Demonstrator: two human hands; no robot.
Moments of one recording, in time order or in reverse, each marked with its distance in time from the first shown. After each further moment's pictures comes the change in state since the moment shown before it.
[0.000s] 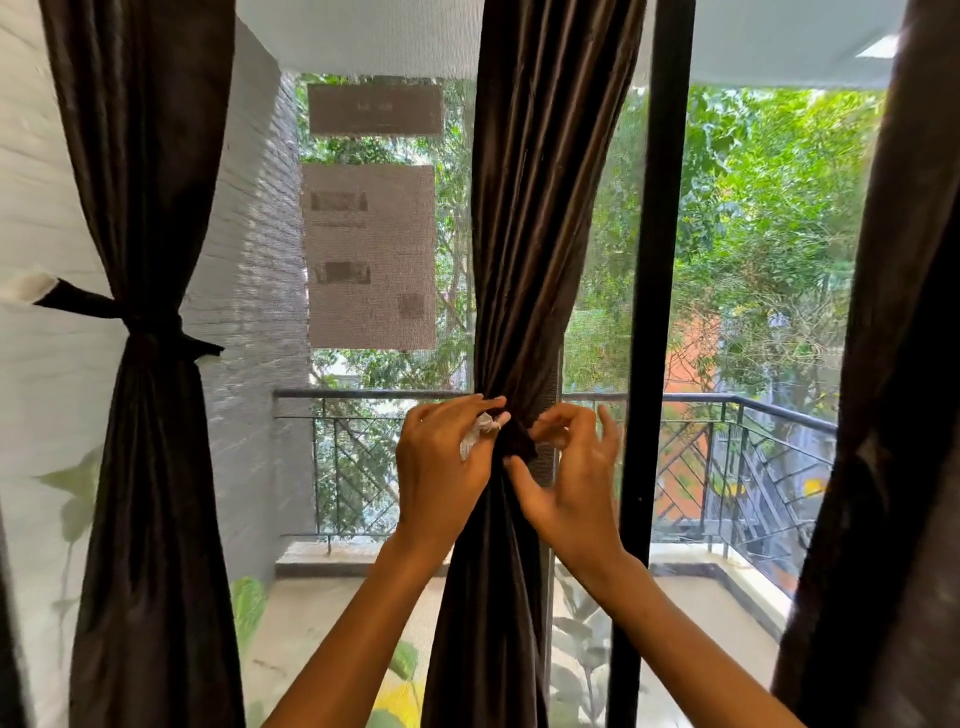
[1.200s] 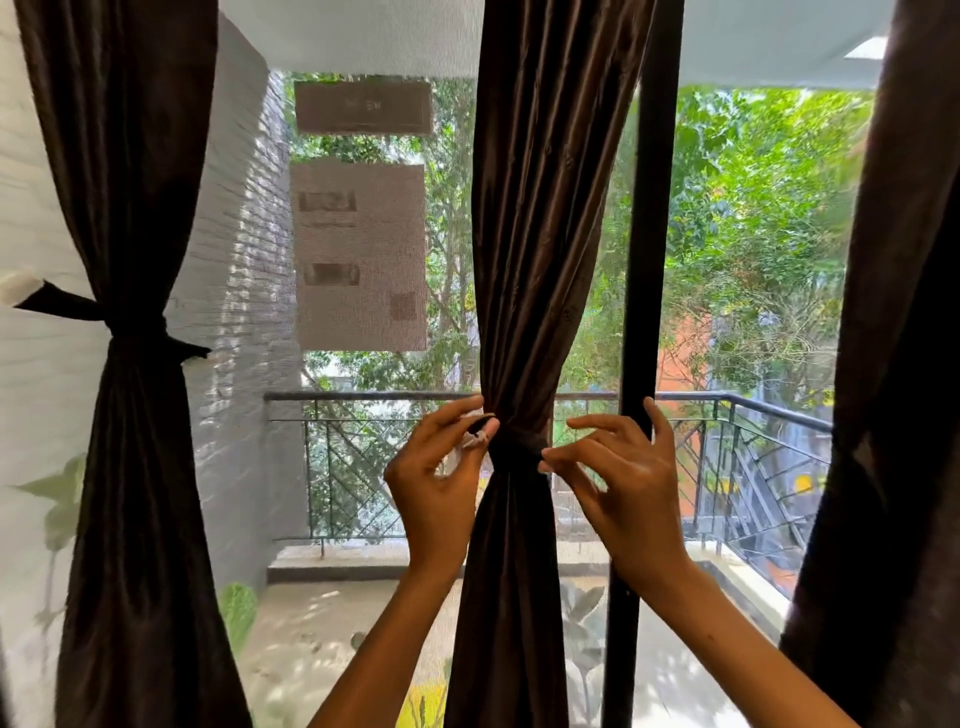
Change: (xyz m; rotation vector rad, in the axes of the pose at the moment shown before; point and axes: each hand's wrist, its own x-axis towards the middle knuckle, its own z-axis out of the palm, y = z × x) left_hand -0.017 0.011 0.012 -0.413 0.251 -0.212; right_hand 0.003 0.015 -0.048 -0.188 0.002 -0.235
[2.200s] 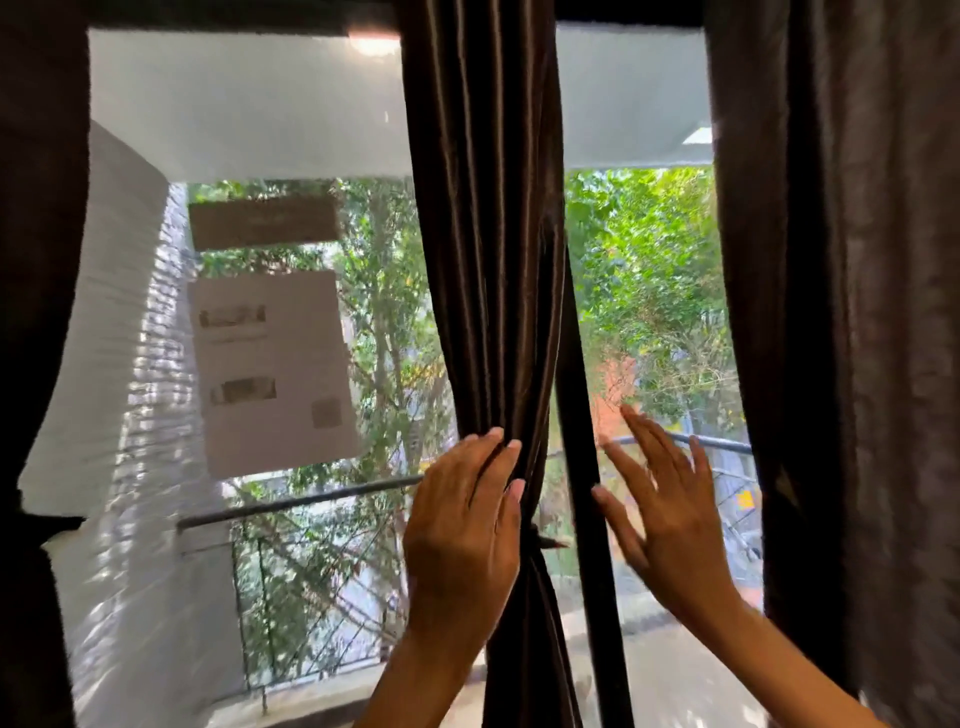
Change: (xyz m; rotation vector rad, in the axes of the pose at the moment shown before) left_hand 0.033 0.014 0.049 0.356 -0.222 0.607; right_hand 0.011 0.076 -0.029 -0.444 0.061 0.025
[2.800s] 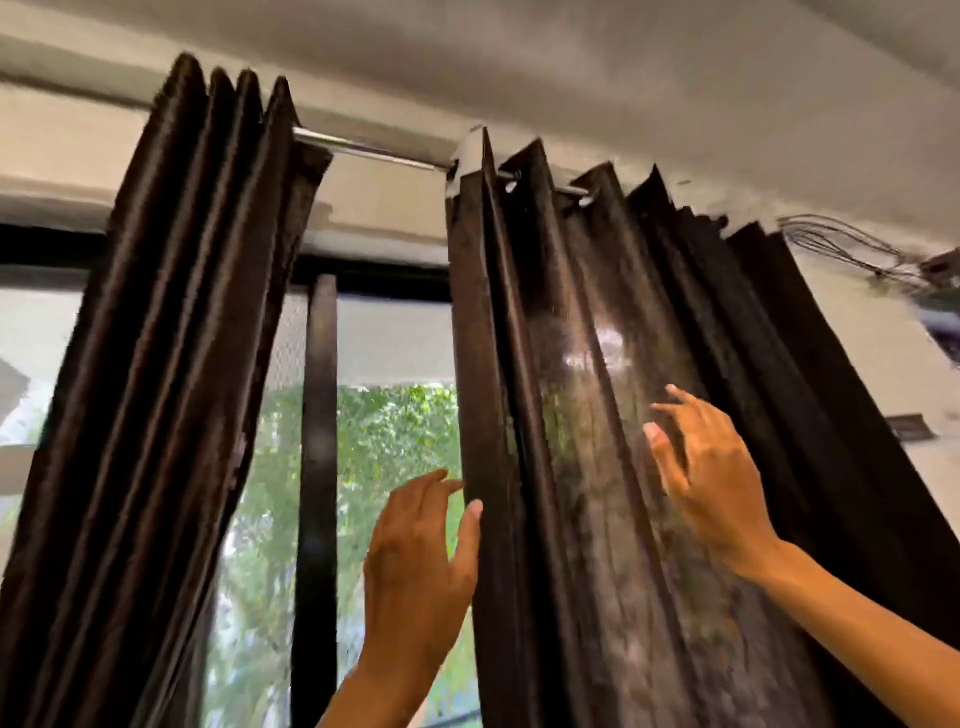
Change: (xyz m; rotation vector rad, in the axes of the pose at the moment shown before) left_hand 0.218 0.164 0.234 -0.123 0.084 -0.046; right_hand 0.186 0.352 -0.179 -0.130 0.290 0.223
